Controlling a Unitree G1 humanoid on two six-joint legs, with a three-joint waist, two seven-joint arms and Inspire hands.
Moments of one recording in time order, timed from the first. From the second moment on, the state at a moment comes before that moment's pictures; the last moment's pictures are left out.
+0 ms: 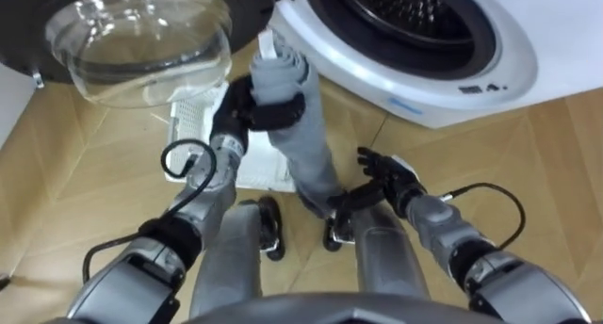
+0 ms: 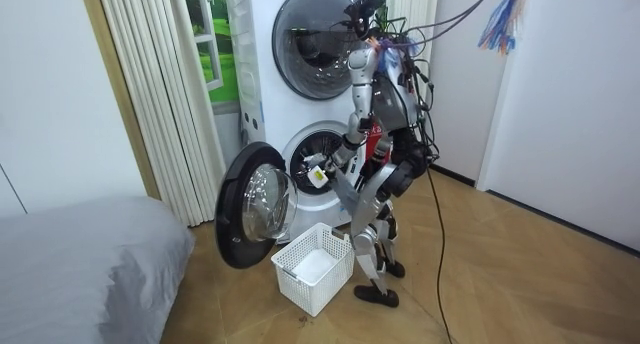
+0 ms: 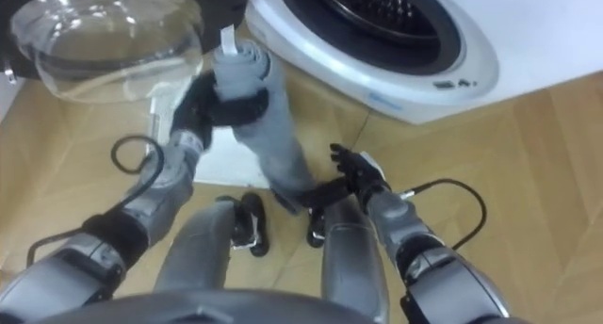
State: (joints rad) left arm -0.27 0.14 -0.50 0.84 -0.63 -0.28 0.02; right arm -0.27 -0.18 0.47 1.20 0.27 -0.18 0.08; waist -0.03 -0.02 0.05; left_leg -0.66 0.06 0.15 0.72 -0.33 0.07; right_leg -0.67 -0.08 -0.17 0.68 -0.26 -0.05
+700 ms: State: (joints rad) left arm -0.21 0.14 -0.51 0.68 -0.98 -0.13 -0.33; right arm -0.22 -0.17 0.40 1.15 0.18 -0.16 0.09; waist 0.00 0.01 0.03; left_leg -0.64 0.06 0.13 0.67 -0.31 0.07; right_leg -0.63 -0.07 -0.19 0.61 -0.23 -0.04
